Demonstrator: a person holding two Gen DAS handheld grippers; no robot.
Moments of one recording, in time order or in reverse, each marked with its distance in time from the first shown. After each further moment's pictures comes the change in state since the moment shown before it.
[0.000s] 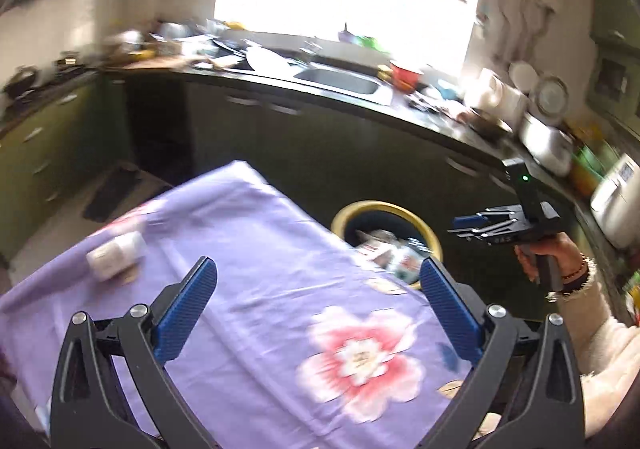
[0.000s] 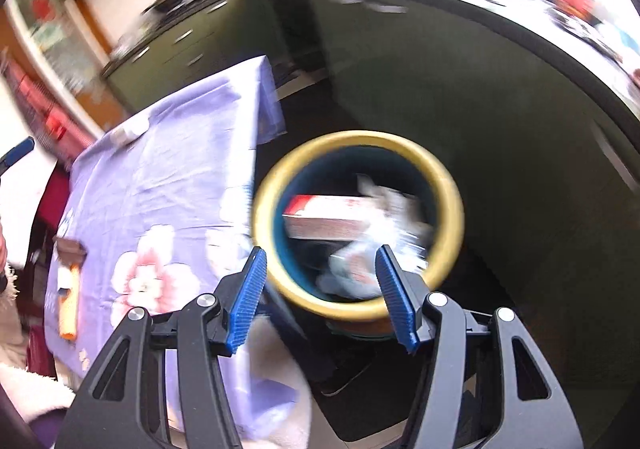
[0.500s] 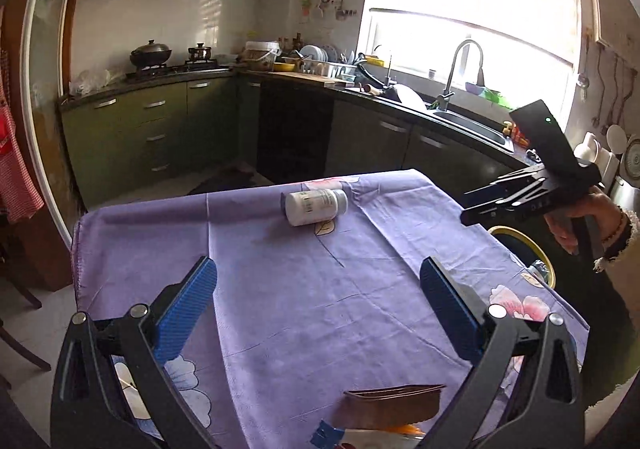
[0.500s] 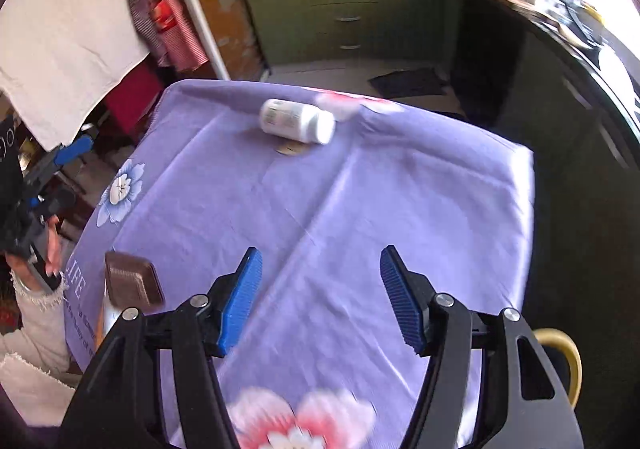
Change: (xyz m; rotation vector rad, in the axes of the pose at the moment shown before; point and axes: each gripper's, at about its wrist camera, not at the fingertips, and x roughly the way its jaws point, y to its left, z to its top) left arm -0.056 0.156 -0.097 -0.208 -0.159 0.310; right arm 0.134 0.272 0.124 -0.491 0.104 0.214
